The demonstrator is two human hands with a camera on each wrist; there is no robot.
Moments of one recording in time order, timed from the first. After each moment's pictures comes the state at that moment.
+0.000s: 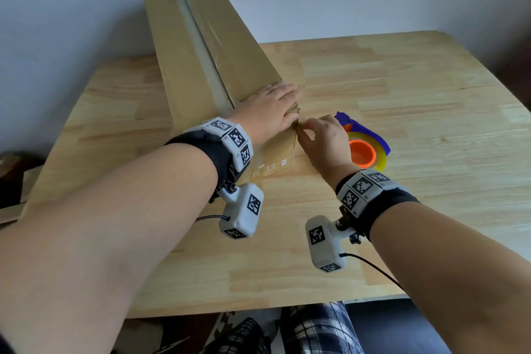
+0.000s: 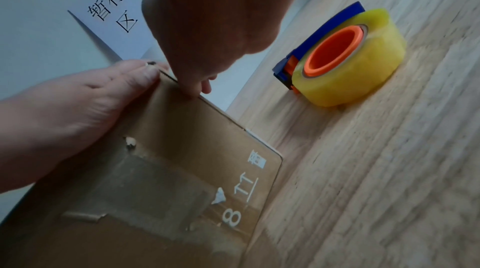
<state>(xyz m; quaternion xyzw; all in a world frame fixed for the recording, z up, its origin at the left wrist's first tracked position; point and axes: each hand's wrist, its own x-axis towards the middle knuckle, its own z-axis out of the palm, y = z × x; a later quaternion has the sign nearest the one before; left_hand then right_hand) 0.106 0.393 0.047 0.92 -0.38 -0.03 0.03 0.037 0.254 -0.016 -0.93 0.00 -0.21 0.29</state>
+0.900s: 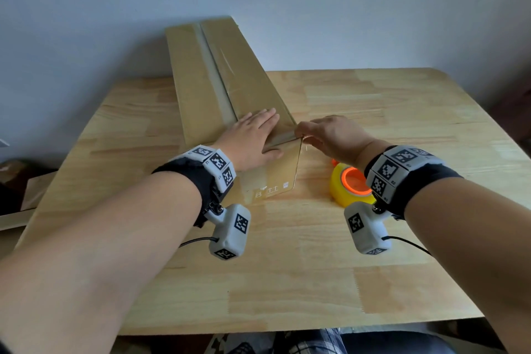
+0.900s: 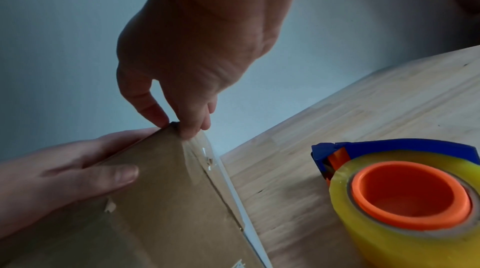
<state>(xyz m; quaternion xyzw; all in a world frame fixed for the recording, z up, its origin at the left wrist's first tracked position) 0.103 0.435 0.053 0.94 -0.33 -0.06 0.01 0.075 0.222 0.051 -0.95 -0.29 -0.11 0.09</state>
